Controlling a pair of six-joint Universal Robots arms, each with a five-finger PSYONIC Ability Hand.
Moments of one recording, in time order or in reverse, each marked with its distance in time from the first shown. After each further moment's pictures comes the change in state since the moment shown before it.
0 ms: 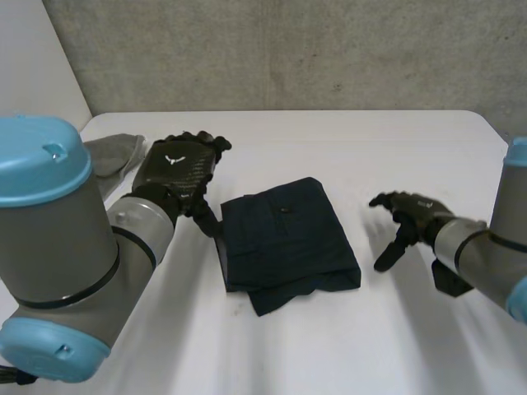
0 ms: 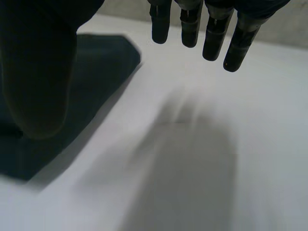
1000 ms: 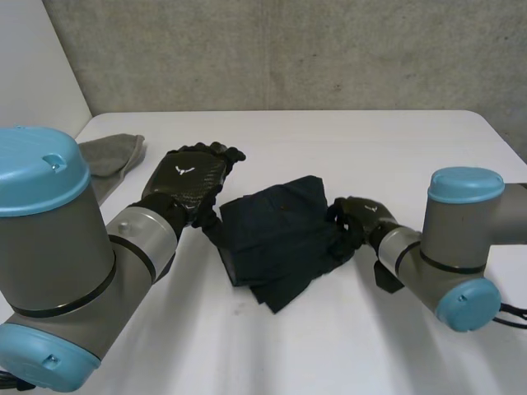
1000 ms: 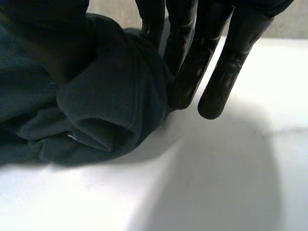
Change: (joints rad) left arm 0.011 0.010 -0.042 0.008 0.095 -0.037; right arm 0.142 0.227 -0.104 -0.223 -0.032 0.145; left_hand 0.000 0.000 0.000 0.000 0.000; right_hand 0.551 0.772 0.864 0.828 0.757
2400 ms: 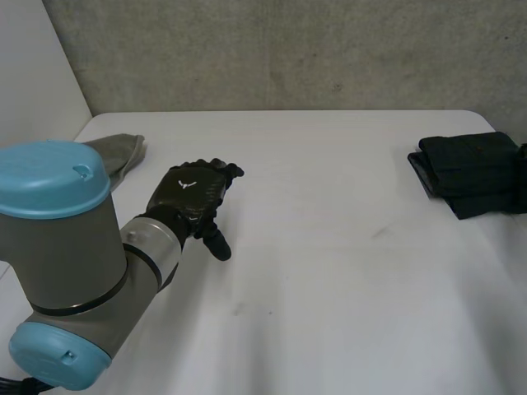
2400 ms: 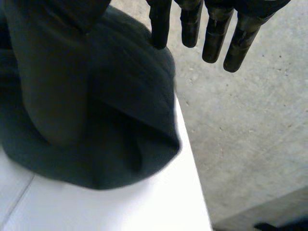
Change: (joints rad) left arm 0.004 -0.053 -0.006 -0.002 -0.011 -0.015; right arm -0.545 0.529 -1.057 0.368 0.186 -0.516; left_hand 0.000 0.000 0.000 0.000 0.000; right_hand -0.510 -0.774 -0.847 -0.827 -0.744
